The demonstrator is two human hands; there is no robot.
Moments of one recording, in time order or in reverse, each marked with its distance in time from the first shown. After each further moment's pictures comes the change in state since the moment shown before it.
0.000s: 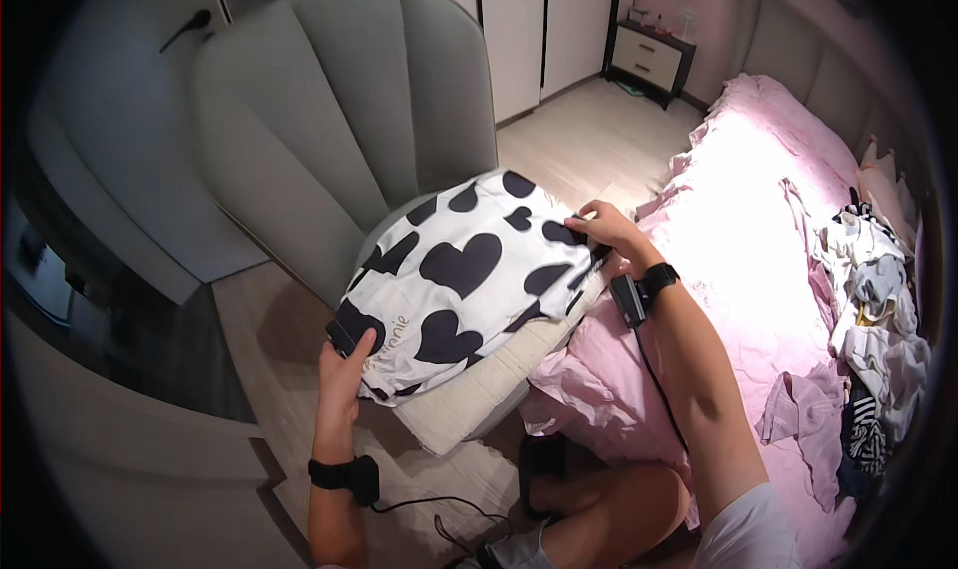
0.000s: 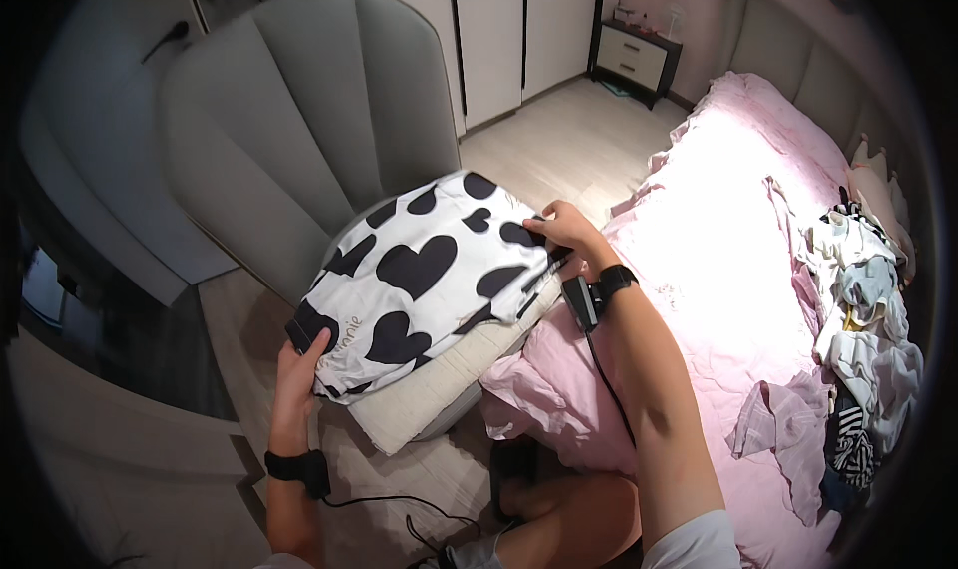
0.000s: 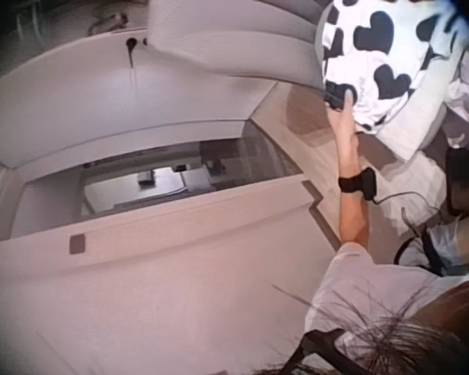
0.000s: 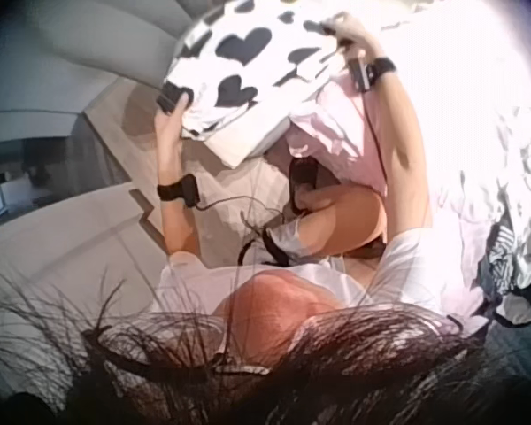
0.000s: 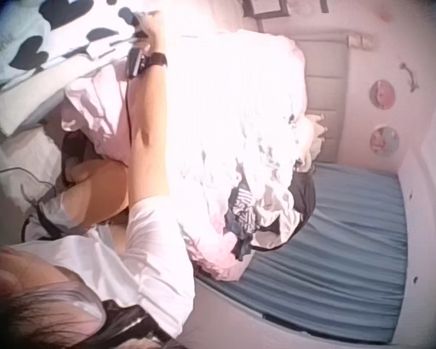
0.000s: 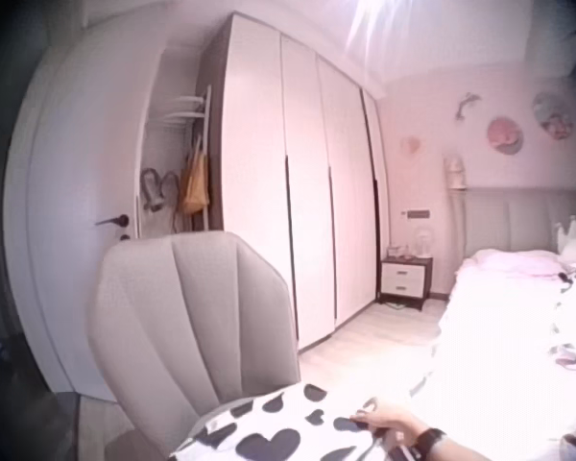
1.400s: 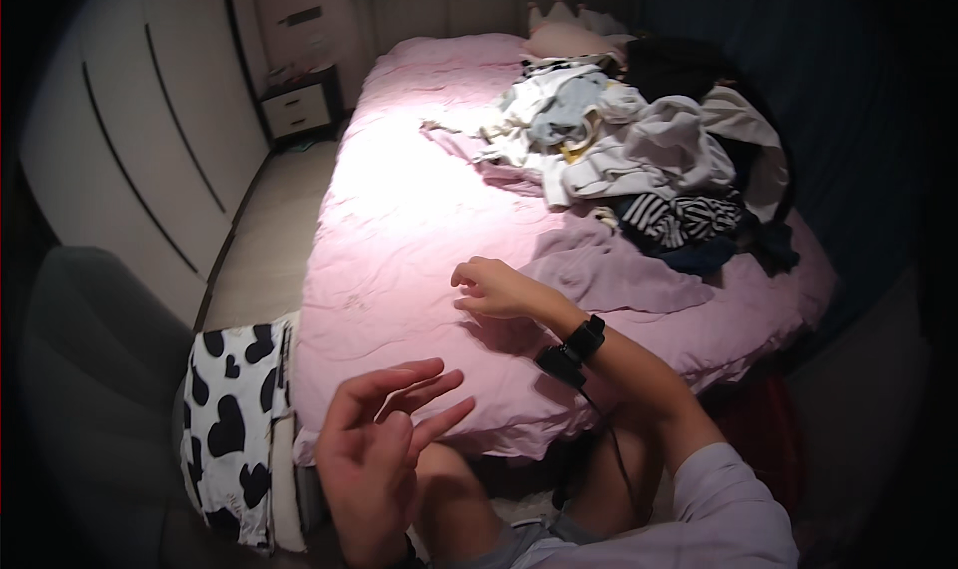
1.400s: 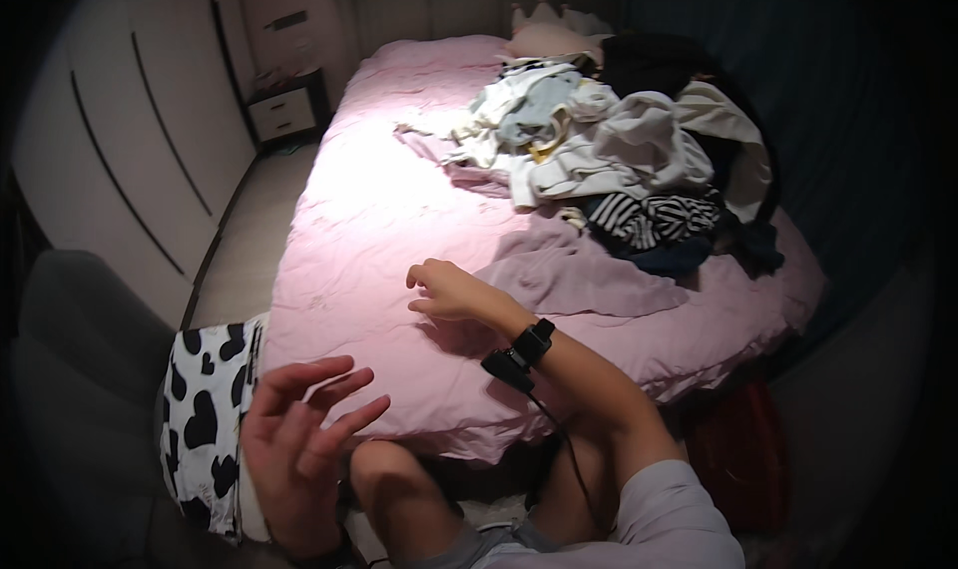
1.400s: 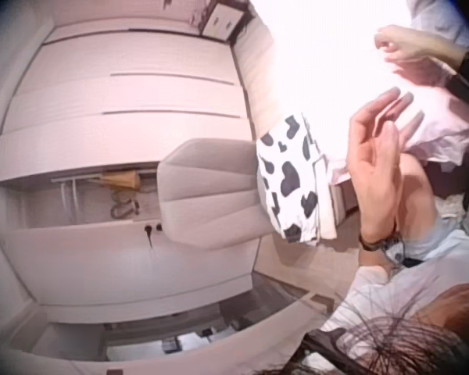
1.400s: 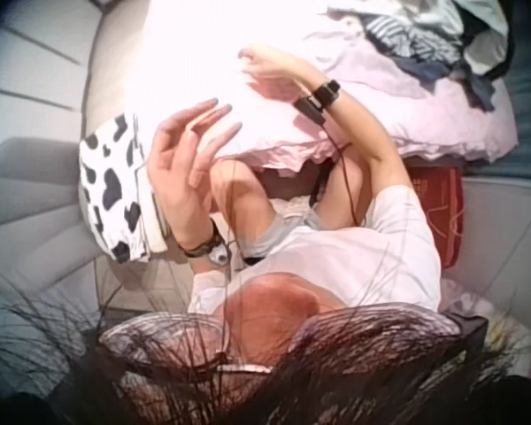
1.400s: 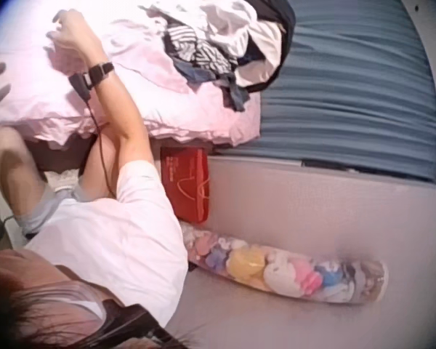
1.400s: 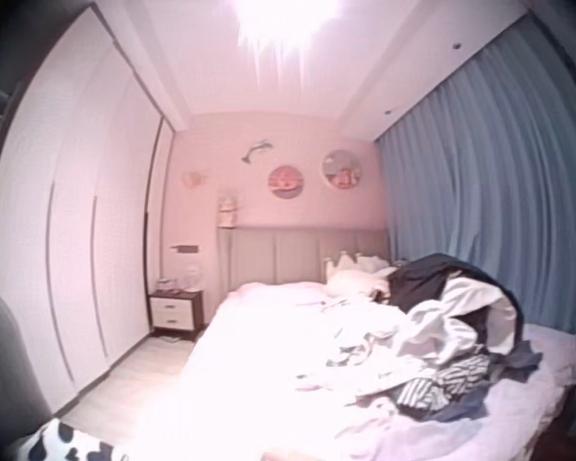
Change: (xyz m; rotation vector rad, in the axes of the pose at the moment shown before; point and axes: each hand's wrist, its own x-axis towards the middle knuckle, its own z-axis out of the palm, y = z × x) left_hand -0.307 0.147 0.272 -0.388 -1.260 0.029; right_hand -0.362 0.121 -0.198 -0.074 0.281 0.069
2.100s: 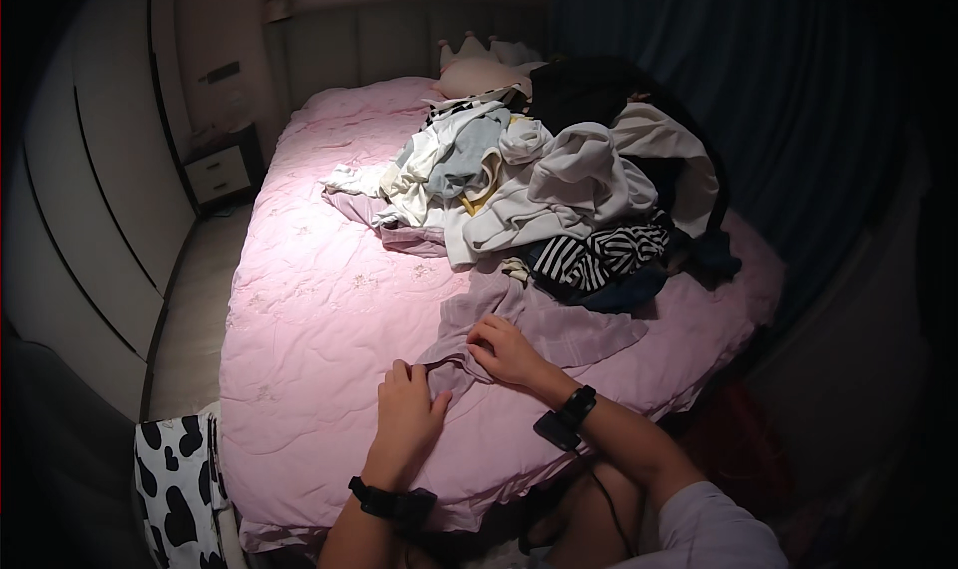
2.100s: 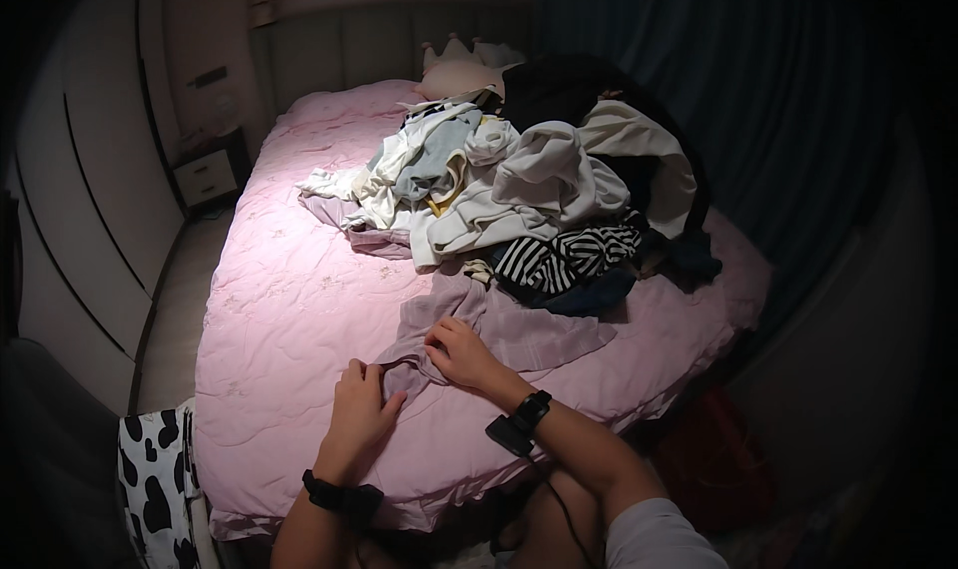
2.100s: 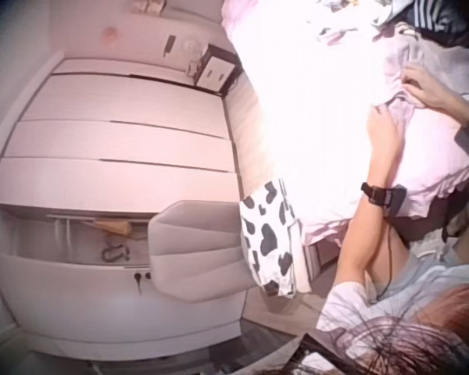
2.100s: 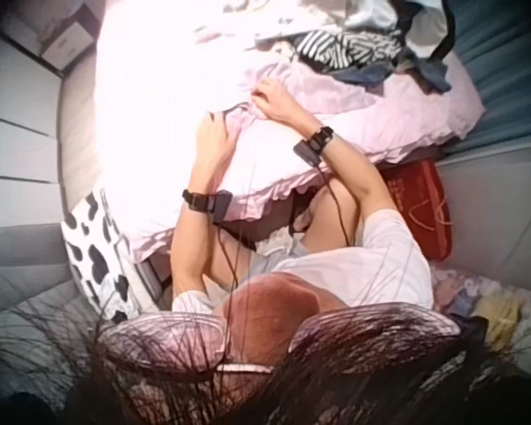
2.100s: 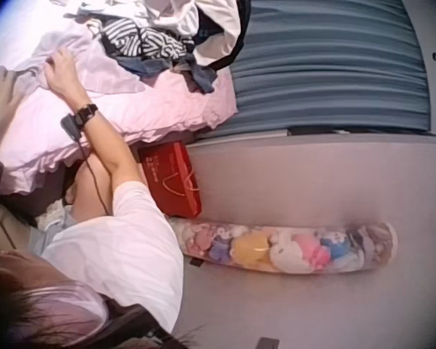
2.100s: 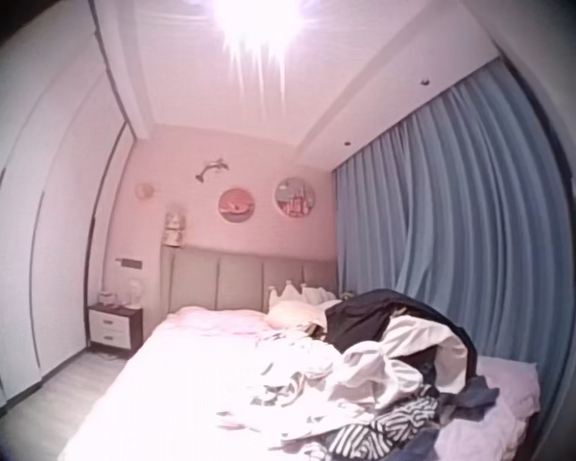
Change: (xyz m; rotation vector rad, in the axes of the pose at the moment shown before) left_hand 0.143 -0.236 0.009 1.383 -0.396 0.344; right_hand -0.116 0.100 -0.037 -0.047 0.522 0.050
